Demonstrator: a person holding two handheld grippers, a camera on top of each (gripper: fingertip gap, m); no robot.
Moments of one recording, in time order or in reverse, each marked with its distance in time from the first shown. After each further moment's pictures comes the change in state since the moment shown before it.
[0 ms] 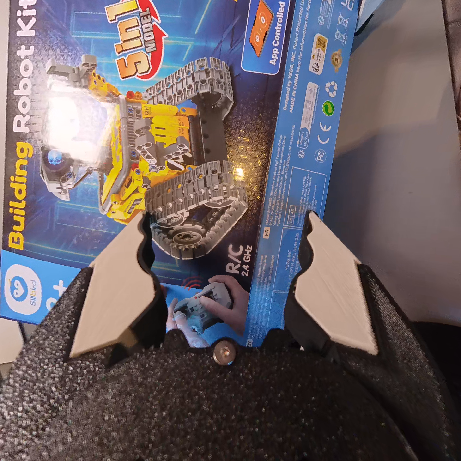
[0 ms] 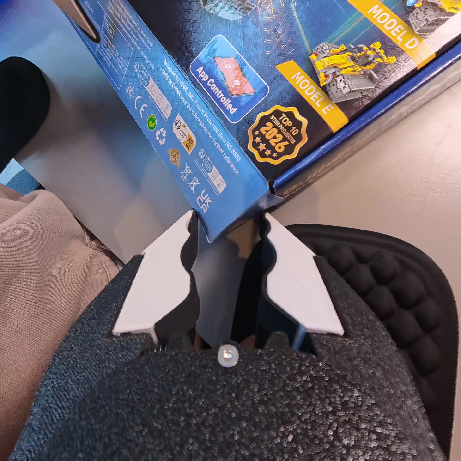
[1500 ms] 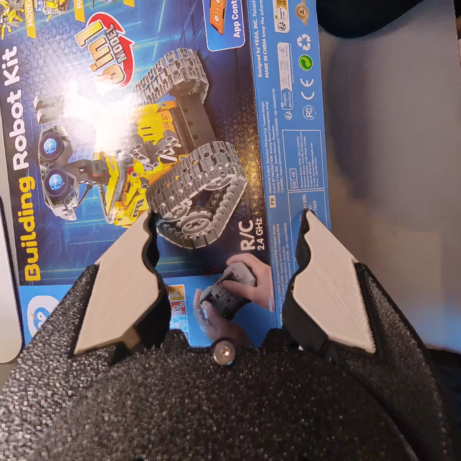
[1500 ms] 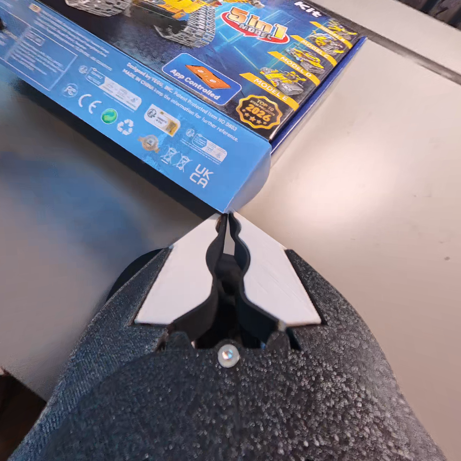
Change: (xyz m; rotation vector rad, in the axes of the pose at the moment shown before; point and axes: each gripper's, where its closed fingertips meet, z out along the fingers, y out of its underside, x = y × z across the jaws) left arm -0.030 -0.007 -0.001 0.053 -0.029 -0.079; right arm 0.090 -0.035 -0.025 0.231 0.333 -0.261
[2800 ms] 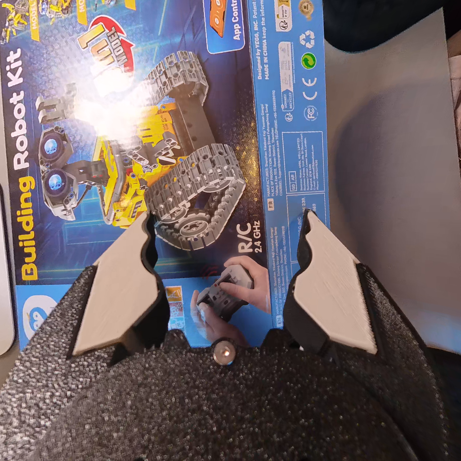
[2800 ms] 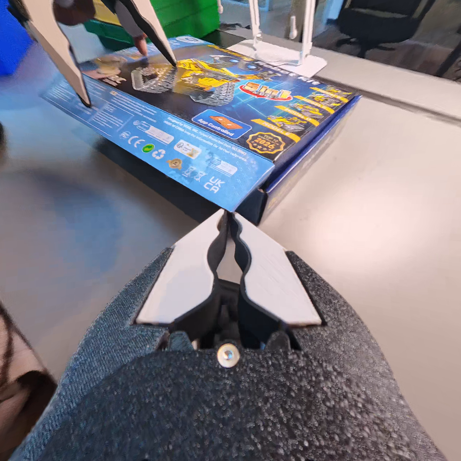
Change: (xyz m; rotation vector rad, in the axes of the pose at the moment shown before) left arm -0.006 -0.004 -0.003 0.027 0.009 -0.044; right arm -0.007 -0.033 -0.013 0.196 -0.149 0.046
